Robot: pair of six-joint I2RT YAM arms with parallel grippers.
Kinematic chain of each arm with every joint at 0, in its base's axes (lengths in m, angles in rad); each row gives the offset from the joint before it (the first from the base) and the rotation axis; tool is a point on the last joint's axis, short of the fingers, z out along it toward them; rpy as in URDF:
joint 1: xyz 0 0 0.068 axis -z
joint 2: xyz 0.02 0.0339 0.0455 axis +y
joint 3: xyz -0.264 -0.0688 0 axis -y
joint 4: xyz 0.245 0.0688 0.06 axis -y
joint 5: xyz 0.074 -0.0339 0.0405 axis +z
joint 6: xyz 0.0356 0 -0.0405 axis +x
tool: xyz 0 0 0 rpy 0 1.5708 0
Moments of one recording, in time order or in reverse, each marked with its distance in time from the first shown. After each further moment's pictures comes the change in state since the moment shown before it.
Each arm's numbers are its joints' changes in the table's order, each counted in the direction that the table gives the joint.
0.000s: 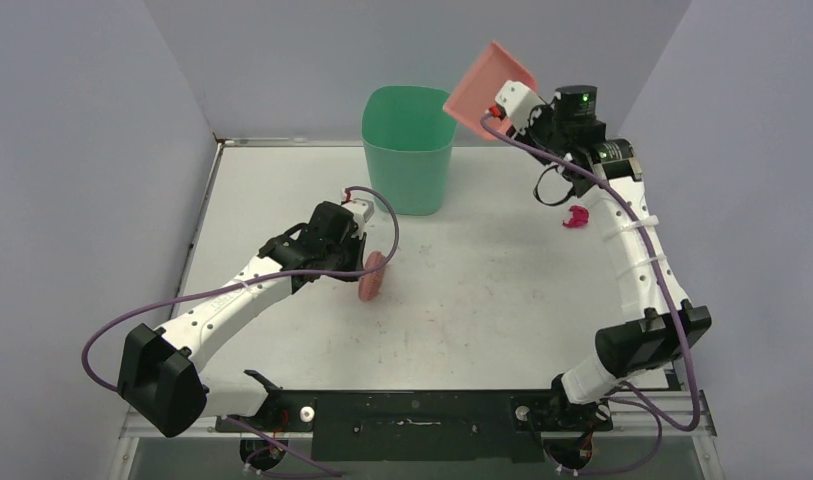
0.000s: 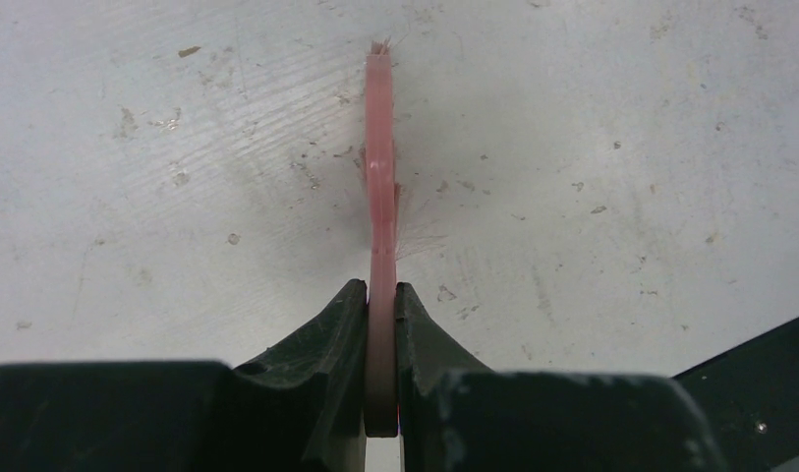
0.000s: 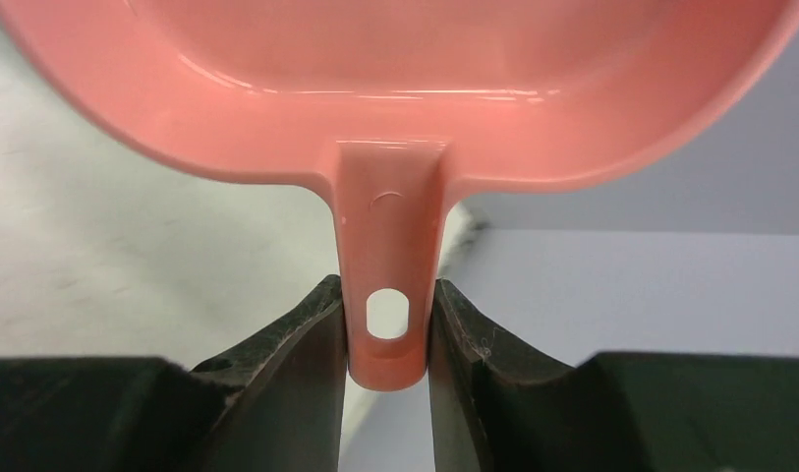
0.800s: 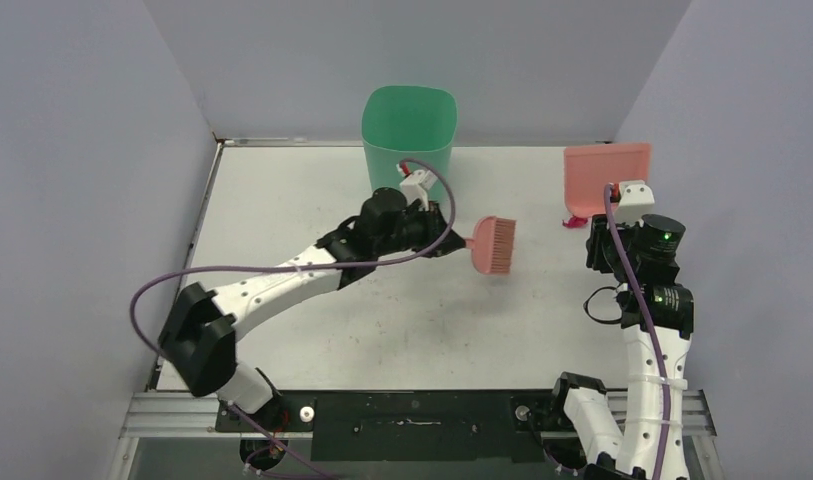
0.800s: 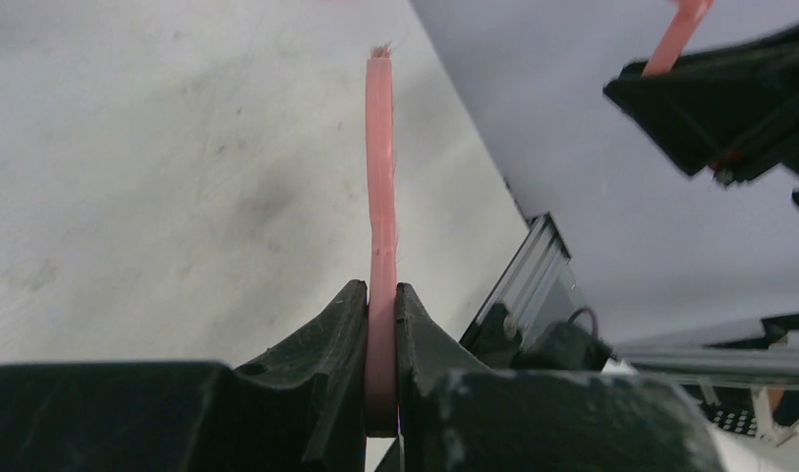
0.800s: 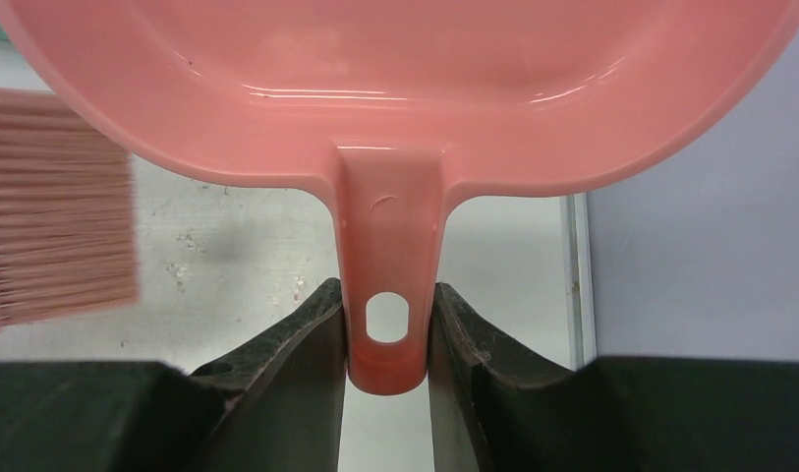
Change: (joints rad) left arm 0.211 0.164 0.102 0.611 -0.273 -0.424; right arm 0.475 -0.803 -0.909 -0.007 0.235 0.655
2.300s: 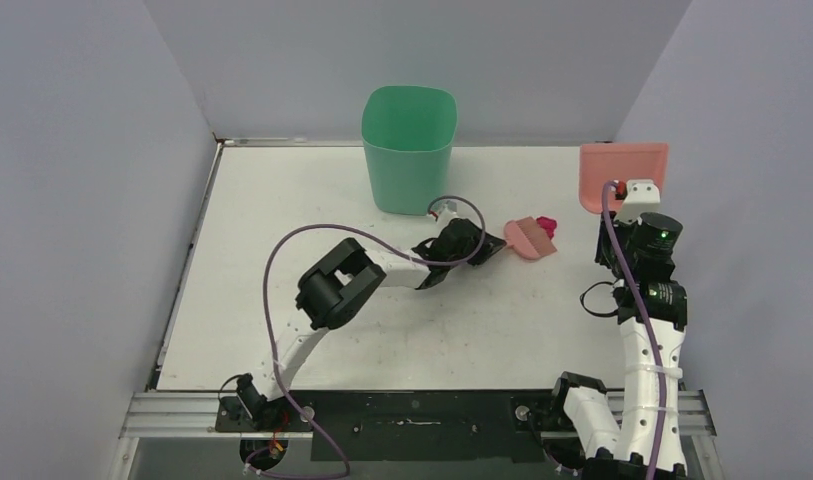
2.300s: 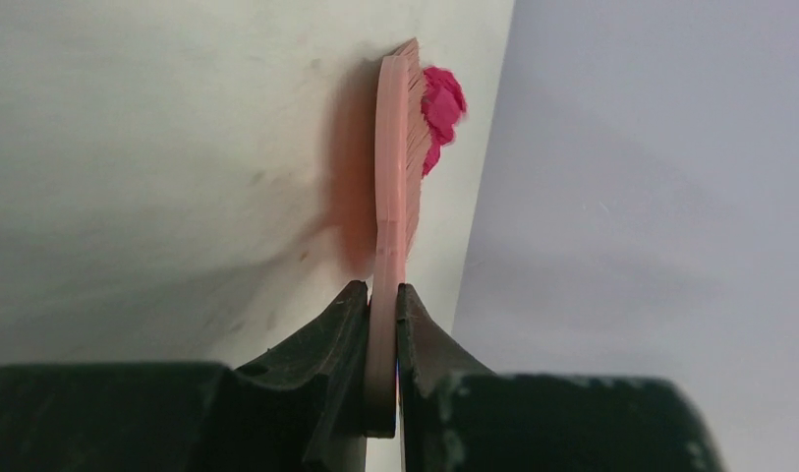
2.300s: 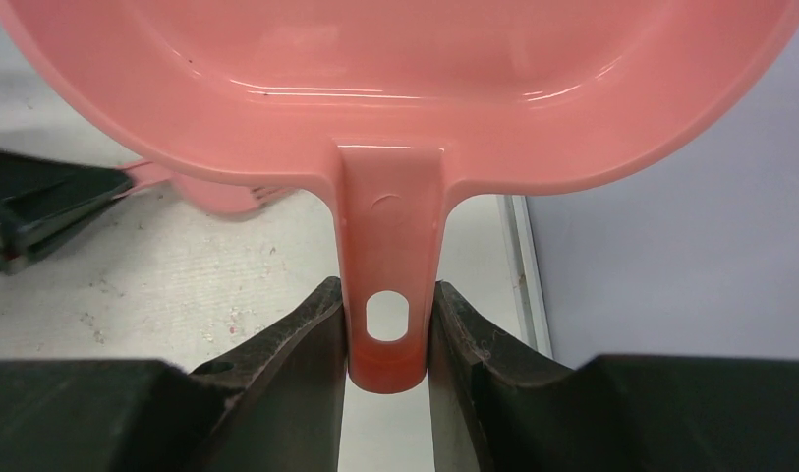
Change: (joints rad) left arm 0.101 0.986 0.537 0.425 0.348 -0.789; right arm 0.026 0.006 -0.066 0.123 -0.154 0.018
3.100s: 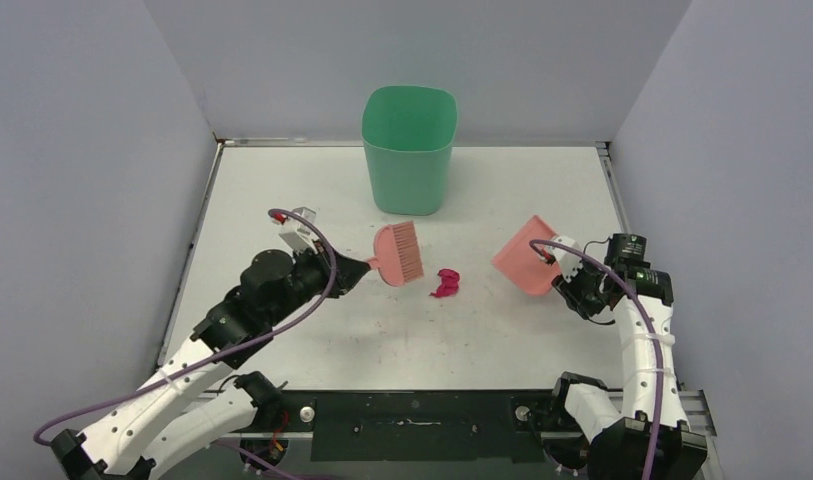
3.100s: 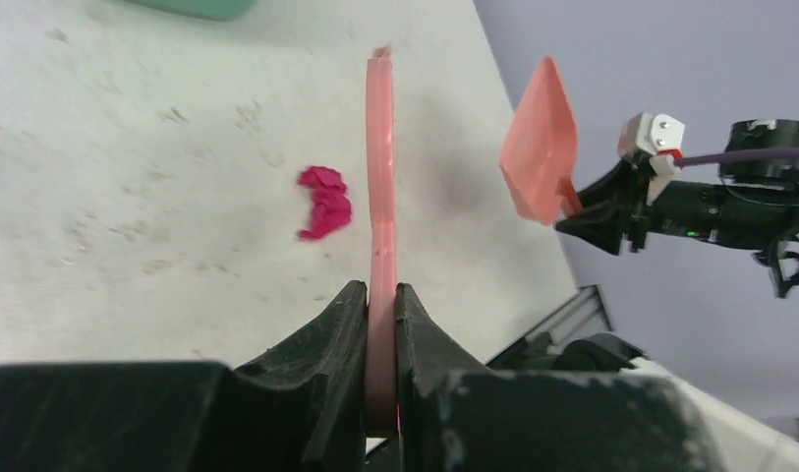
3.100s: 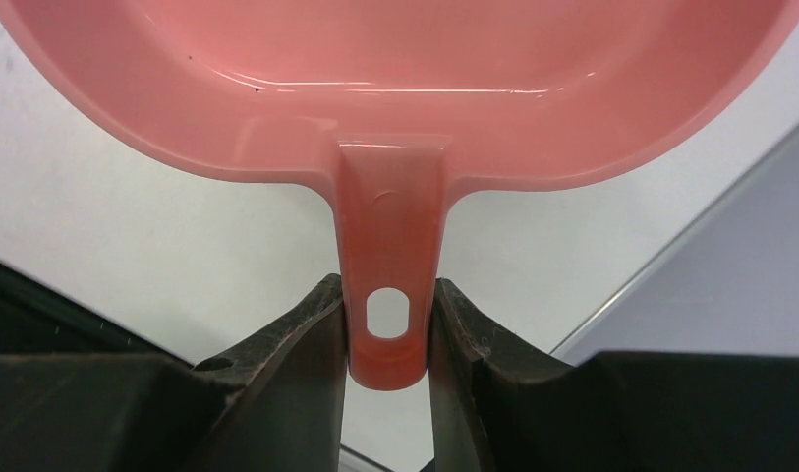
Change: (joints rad) left arm -0.183 -1.688 -0.984 -0.610 -0.101 0.645; right arm -0.002 0.132 -0.088 -0.370 0.303 -0.760
